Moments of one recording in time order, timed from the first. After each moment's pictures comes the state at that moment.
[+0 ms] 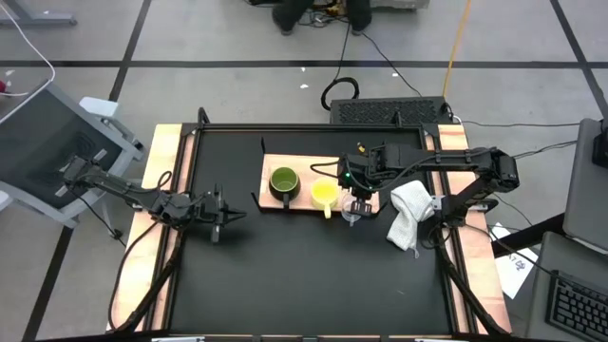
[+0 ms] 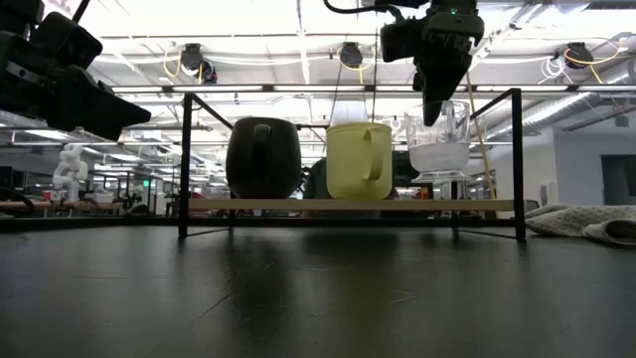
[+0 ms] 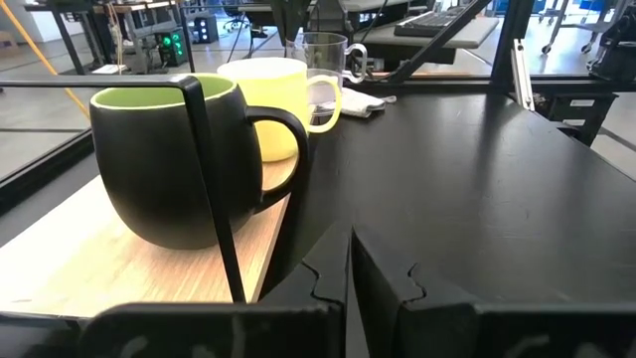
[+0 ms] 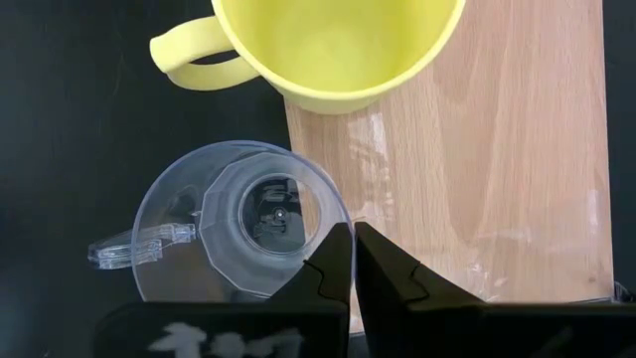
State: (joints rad) left arm -0.33 0.43 0.01 0.23 -0.34 -0.06; right arm -0.12 1.54 1.32 -1.09 0.00 0.08
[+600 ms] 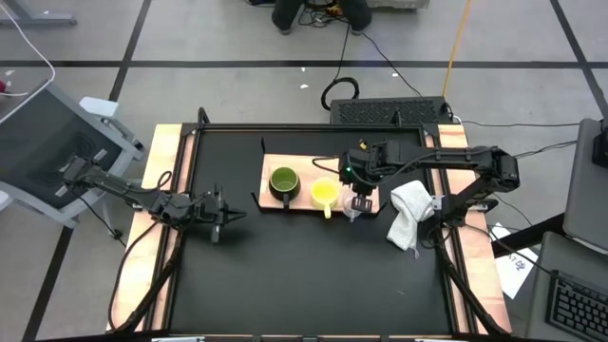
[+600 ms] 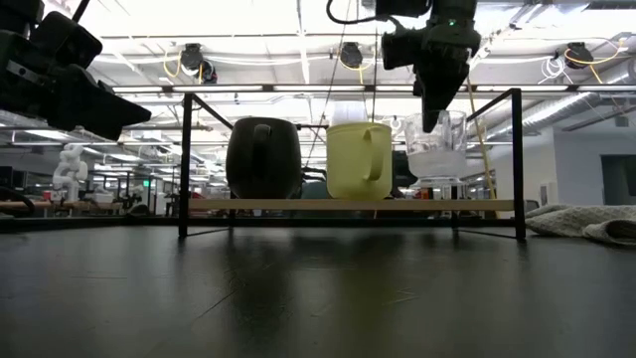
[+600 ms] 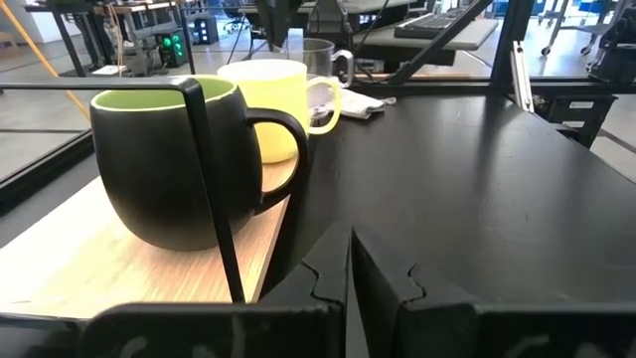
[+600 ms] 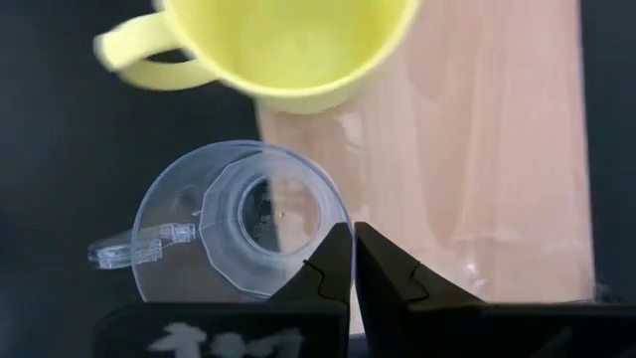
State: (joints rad) left arm -0.33 0.43 0.01 0.24 -0.34 -0.06; right arm -0.17 1.53 1.30 -1.07 0.00 0.04
